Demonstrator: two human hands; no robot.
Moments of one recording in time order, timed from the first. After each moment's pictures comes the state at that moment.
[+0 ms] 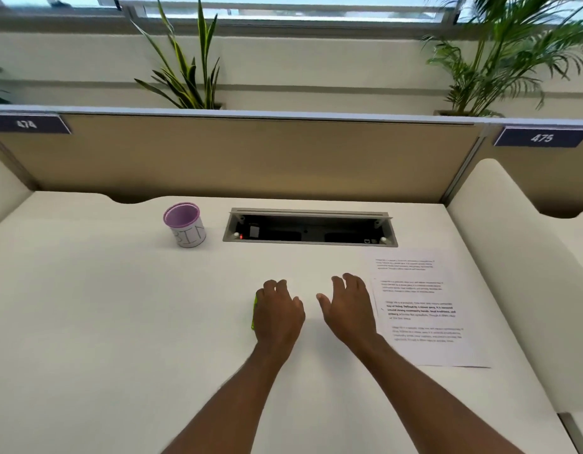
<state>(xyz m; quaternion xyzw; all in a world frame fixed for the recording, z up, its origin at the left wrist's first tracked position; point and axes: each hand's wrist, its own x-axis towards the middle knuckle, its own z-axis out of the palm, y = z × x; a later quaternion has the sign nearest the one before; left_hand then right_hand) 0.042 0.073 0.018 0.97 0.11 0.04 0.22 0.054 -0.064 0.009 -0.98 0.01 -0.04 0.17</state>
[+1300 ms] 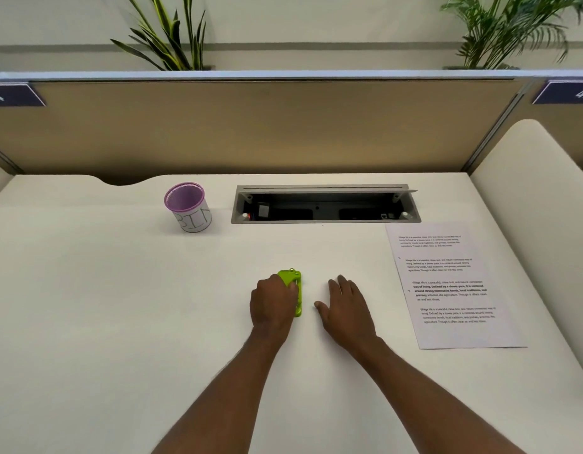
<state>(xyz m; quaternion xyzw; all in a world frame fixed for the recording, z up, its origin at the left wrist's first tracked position) 0.072 0.126 -0.004 0.95 0.18 -0.06 0.24 0.049 -0.019 -0.044 -0.98 0.01 0.10 0.17</state>
